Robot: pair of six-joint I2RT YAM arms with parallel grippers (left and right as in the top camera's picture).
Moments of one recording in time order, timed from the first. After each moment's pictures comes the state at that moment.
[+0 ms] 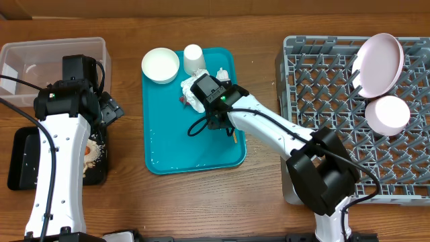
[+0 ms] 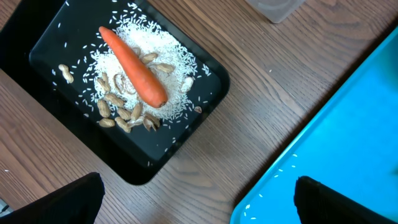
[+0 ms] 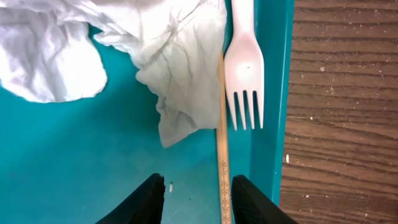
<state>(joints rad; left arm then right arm) 0.11 1.46 1.38 -1.23 -0.30 -0.62 0.71 2.06 1.56 -0.86 0.24 0.56</state>
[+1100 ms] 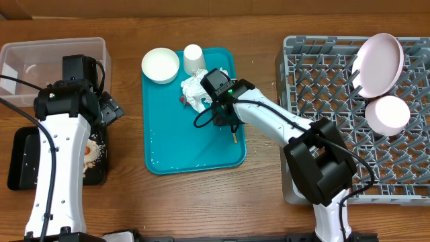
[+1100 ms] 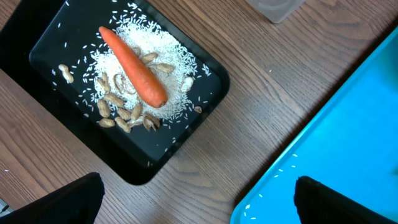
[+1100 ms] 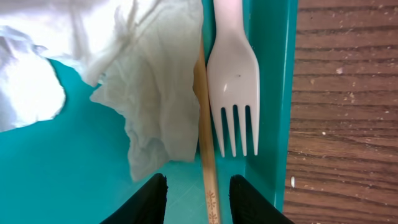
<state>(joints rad) 0.11 1.46 1.38 -1.23 -0.30 -0.62 0.64 2.11 1.56 -0.83 0.14 0.54</state>
